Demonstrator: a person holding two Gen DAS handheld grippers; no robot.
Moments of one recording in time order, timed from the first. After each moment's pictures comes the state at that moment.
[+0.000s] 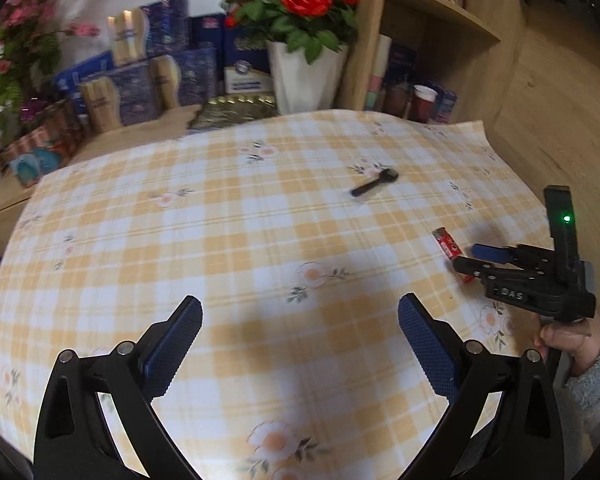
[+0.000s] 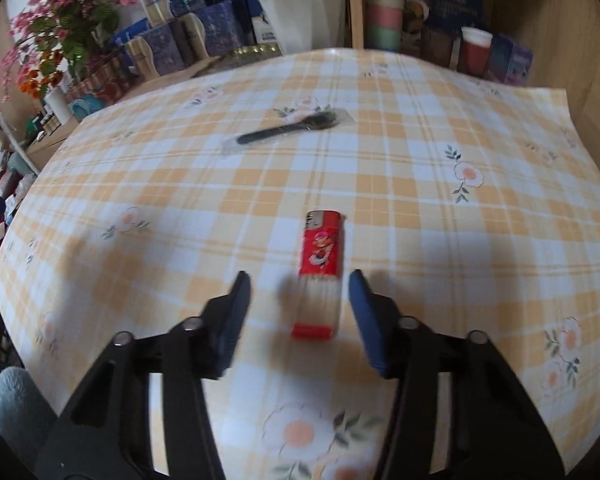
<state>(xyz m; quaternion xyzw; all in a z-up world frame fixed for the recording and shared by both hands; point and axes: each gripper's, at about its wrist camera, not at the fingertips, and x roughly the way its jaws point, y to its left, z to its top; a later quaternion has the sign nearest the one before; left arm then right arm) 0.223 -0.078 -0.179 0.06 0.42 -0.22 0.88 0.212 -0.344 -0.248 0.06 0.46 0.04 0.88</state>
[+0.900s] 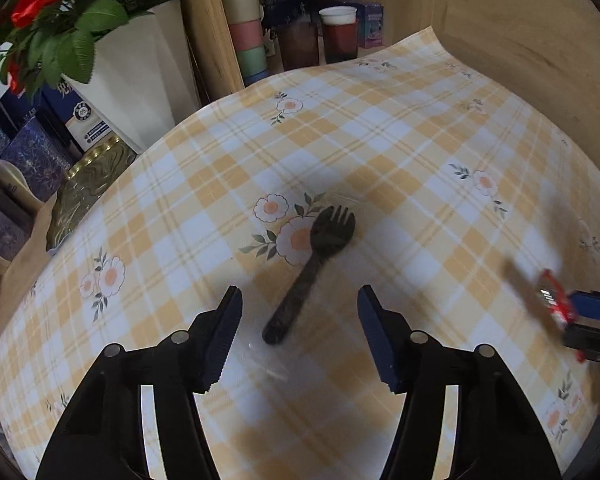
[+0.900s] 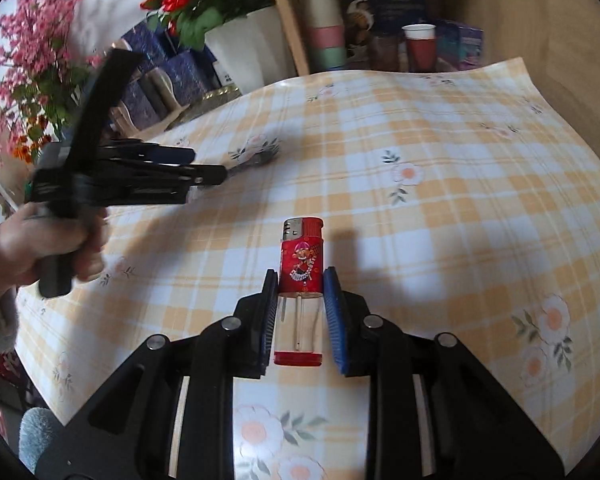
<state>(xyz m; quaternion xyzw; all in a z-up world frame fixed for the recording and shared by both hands) 0.380 -0.274 -0.252 0.25 0.43 -0.32 0.81 0.185 -0.398 -0.236 0.15 0.41 0.01 0.90</state>
